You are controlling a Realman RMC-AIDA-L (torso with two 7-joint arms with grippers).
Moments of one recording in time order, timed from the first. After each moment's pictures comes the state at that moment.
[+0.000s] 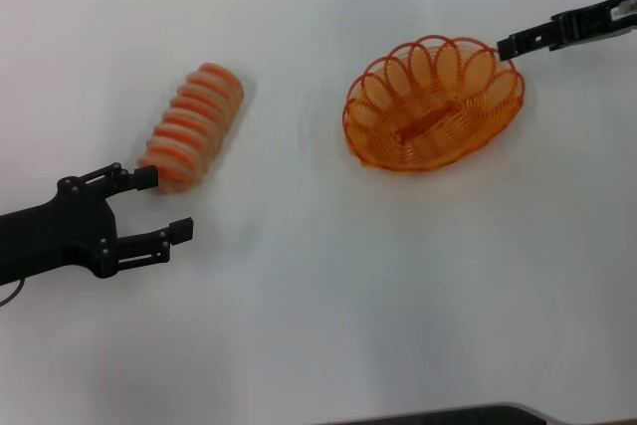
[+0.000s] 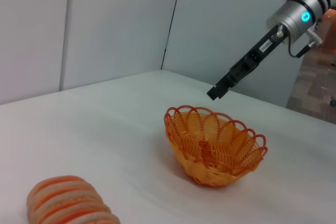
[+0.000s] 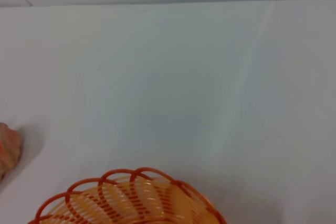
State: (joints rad) left arm -0.36 -2.07 0.65 0.55 2.01 1.59 -1.12; right arm 0.72 2.01 -0.61 -0.87 -2.63 -1.39 2.31
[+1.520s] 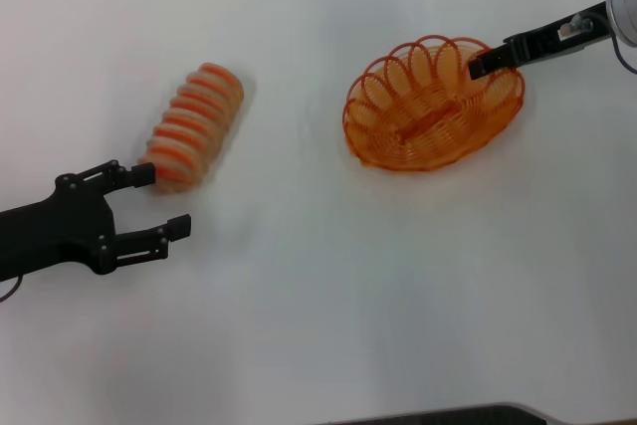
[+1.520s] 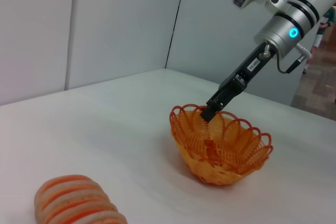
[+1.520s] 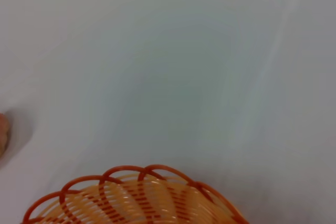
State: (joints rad) left arm -0.36 -2.07 0.65 0.55 2.02 1.58 -1.12; right arm 0.77 2.01 -0.71 -0.70 -2.63 -1.23 2.32
